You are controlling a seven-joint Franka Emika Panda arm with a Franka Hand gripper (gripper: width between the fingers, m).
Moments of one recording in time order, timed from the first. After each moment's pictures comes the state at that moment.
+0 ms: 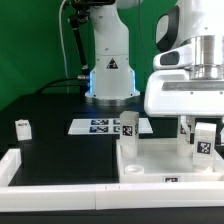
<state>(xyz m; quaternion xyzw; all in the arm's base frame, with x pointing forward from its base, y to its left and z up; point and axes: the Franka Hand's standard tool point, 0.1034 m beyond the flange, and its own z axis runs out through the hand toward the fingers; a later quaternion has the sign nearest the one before) 0.597 0.127 0.067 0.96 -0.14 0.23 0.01</state>
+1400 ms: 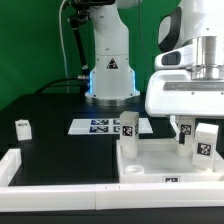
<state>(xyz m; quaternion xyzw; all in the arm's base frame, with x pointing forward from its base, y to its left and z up) 0.597 0.128 0.067 0.96 -0.13 0.23 0.02</state>
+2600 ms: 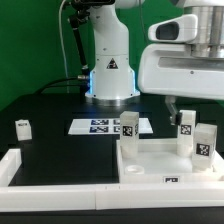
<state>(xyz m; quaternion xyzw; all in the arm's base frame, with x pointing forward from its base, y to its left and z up) 0.638 0.115 0.110 0.98 -0.19 0.05 0.01</state>
